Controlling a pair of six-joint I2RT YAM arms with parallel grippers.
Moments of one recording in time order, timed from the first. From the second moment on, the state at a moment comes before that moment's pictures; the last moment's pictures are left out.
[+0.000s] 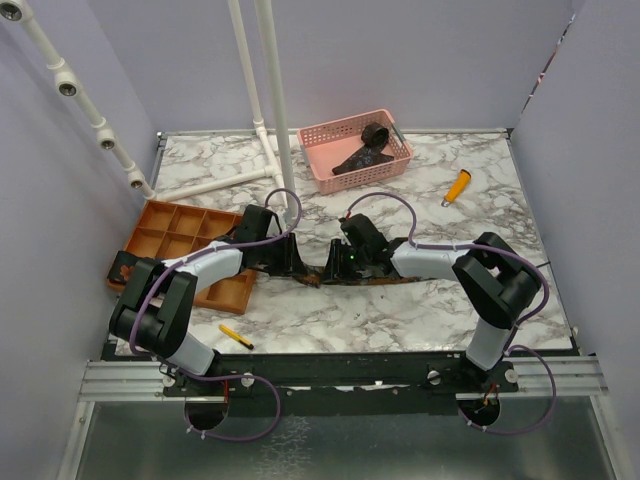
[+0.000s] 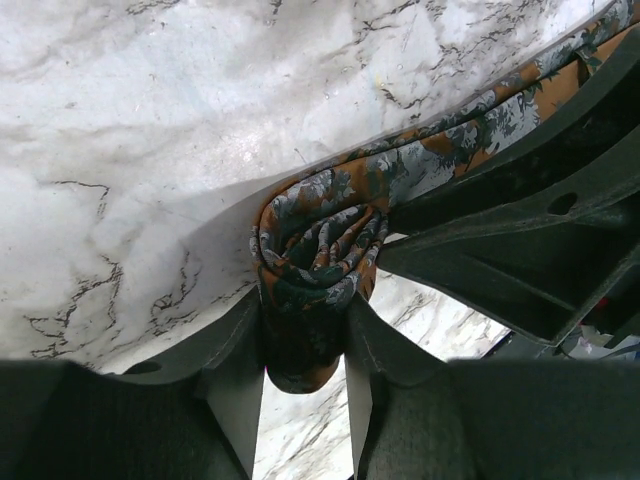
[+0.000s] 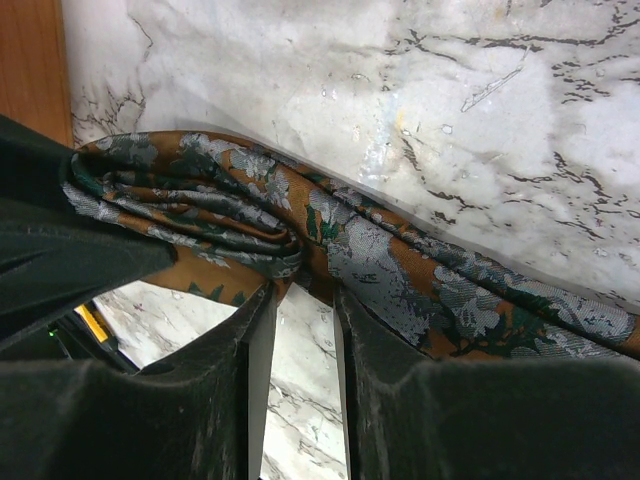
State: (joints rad) left arm -0.39 1.52 0.73 -0.16 0.49 -0.44; right arm 0.77 1.79 0.93 -0.01 -0.22 0.75
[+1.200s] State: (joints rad) left arm -0.49 1.50 0.84 -0.35 0.25 -0.44; right arm 0.77 1.63 0.79 -0.07 -0.15 0.75
